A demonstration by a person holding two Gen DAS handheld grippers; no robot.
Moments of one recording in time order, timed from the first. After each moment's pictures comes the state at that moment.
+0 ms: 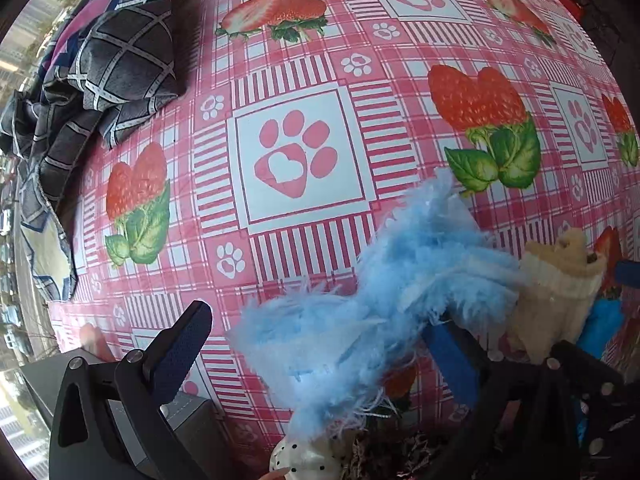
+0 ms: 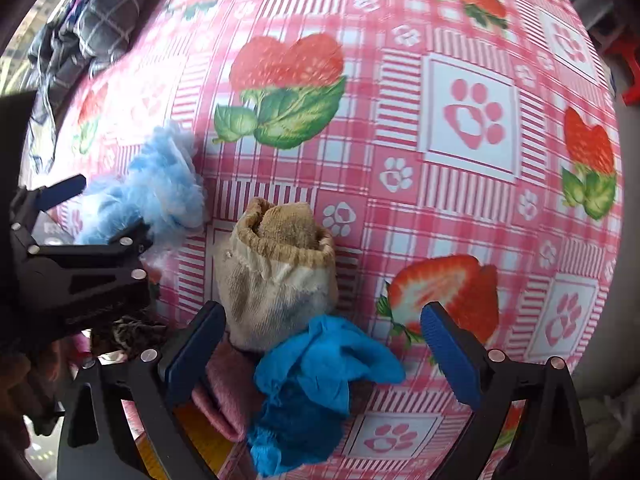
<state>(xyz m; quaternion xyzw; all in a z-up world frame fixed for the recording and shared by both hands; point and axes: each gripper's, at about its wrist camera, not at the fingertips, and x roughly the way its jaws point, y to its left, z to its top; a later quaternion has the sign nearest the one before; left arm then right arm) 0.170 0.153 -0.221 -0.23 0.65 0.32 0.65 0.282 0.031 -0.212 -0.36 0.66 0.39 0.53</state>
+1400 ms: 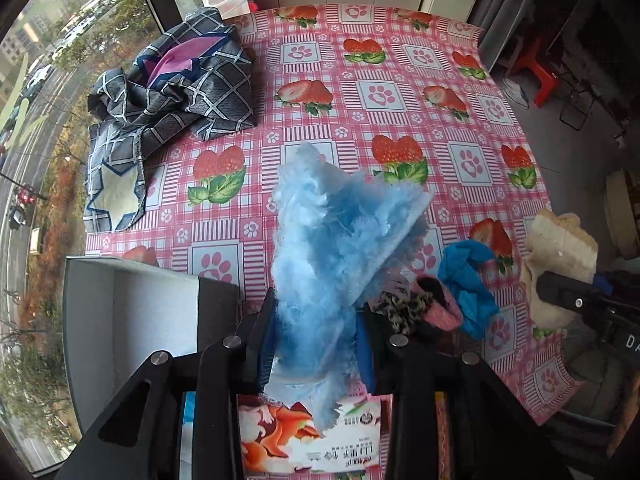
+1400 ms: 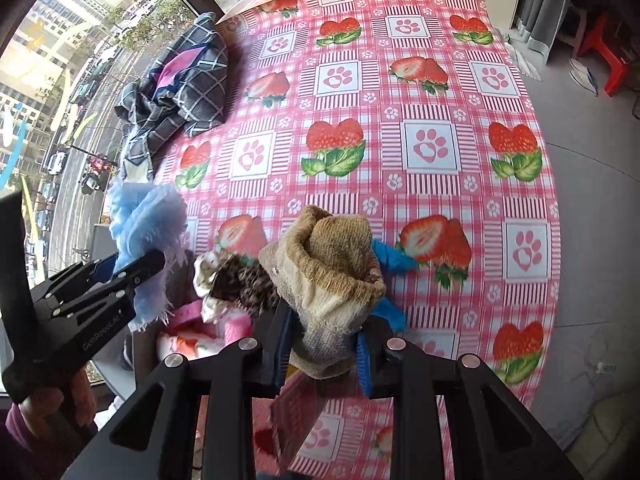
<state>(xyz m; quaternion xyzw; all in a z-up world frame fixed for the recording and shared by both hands) 0.086 0.072 -0.069 -0.27 0.54 0.34 0.73 0.248 -0.054 -0.056 -0.23 0.62 0.44 0.61</state>
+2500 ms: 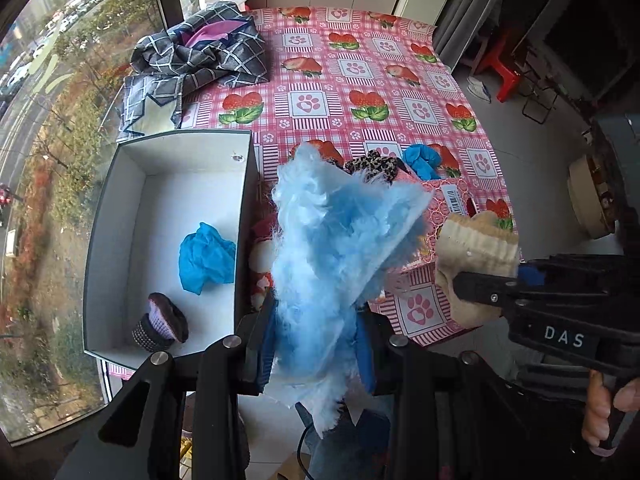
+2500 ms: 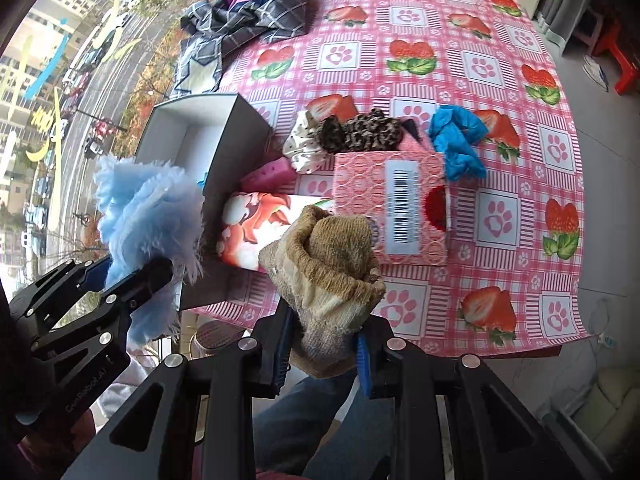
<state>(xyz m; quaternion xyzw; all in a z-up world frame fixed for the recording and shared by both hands) -0.065 -0.033 -0.020 -0.29 0.51 0.30 0.75 0.075 -0.121 -0.031 -0.27 0.63 0.45 0.57</state>
